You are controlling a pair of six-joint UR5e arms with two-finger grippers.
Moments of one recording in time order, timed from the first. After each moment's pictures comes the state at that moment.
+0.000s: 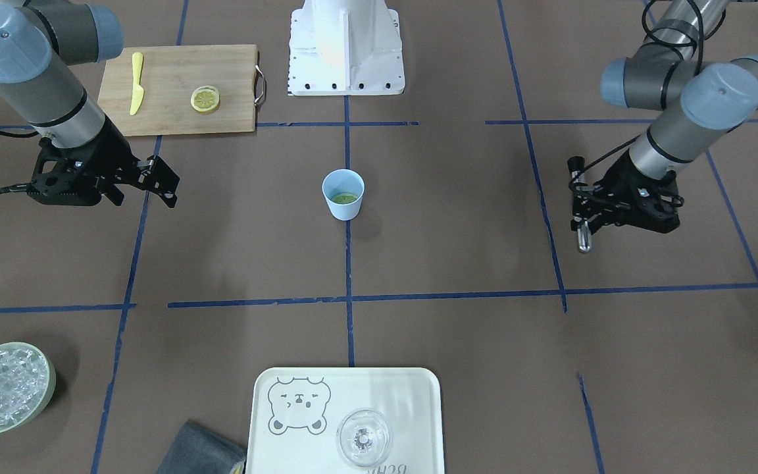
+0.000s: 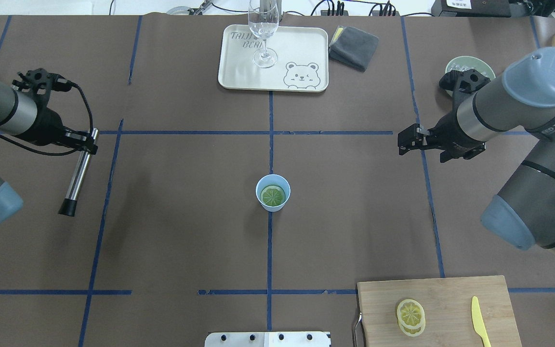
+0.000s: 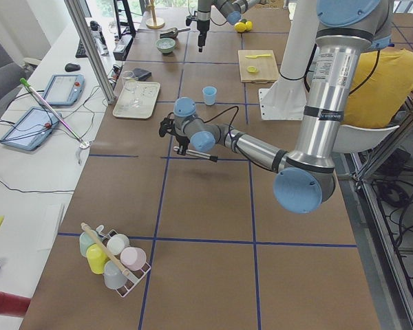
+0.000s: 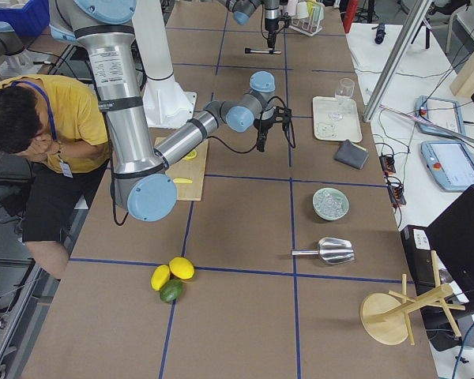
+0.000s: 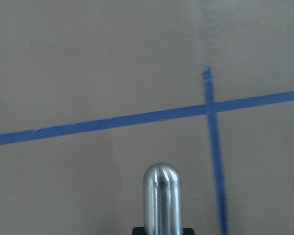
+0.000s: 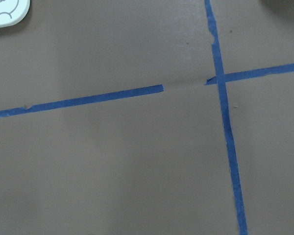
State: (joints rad) left arm -0.87 -1.79 -1.75 -2.04 -2.17 -0.75; right arm 0.83 -1.35 1.94 -1.40 2.10 1.15
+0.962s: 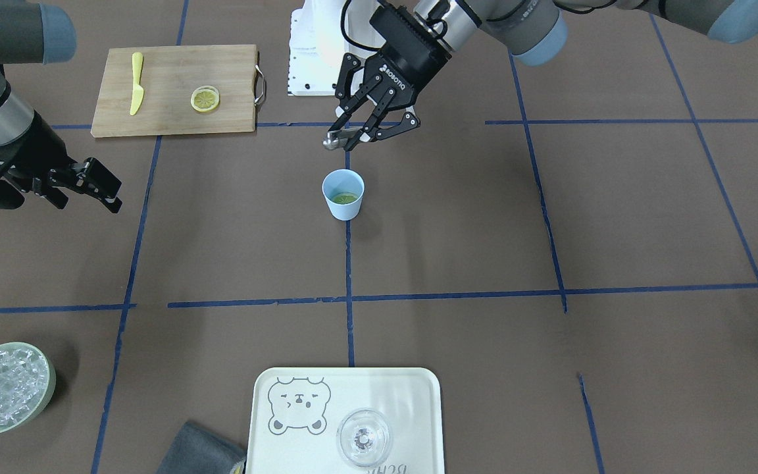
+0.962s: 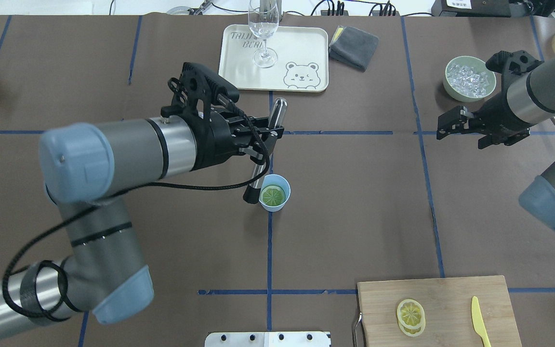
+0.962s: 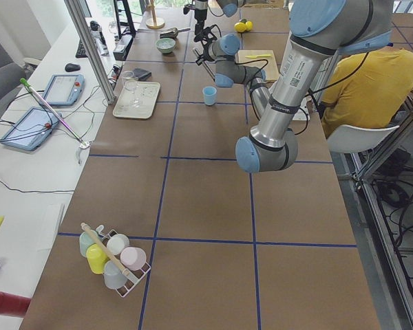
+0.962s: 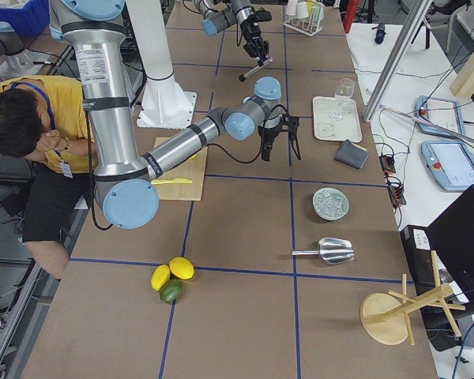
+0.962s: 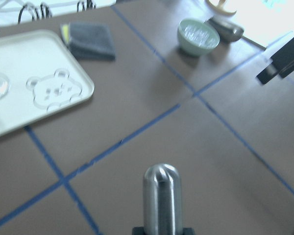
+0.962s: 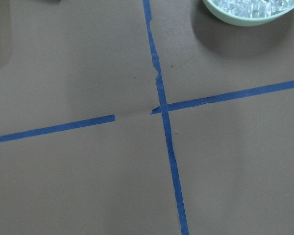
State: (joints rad) left arm -0.47 -2.14 -1.86 -2.40 -1.48 -0.70; right arm 0.95 -1.42 1.95 -1.40 2.16 1.08
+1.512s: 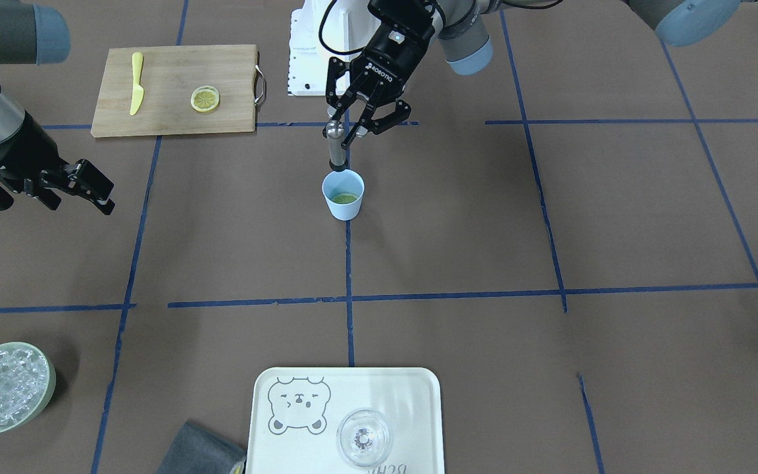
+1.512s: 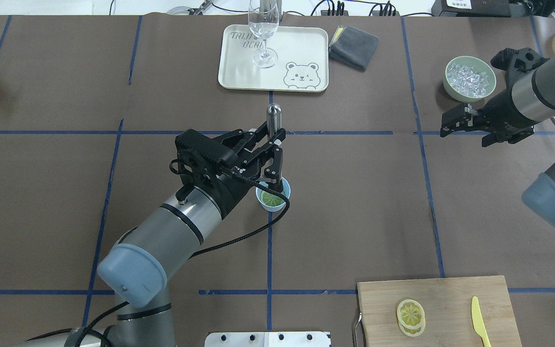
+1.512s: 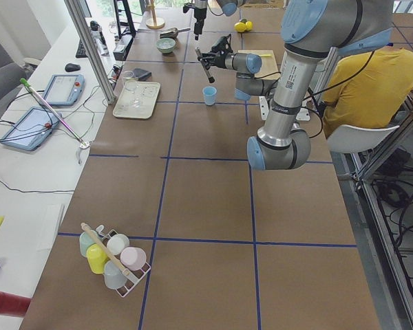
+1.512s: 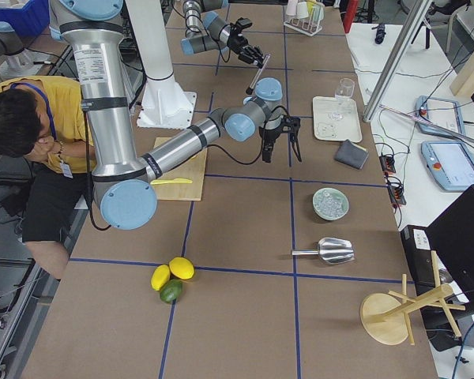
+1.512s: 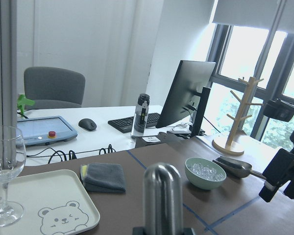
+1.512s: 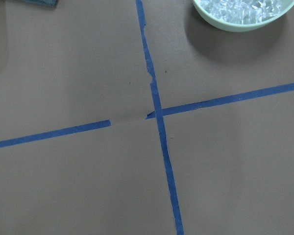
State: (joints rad) left arm -0.23 -2.13 -1.73 -2.70 -0.83 -0.65; right arm 0.96 -1.42 1.95 -1.40 2.16 1.08
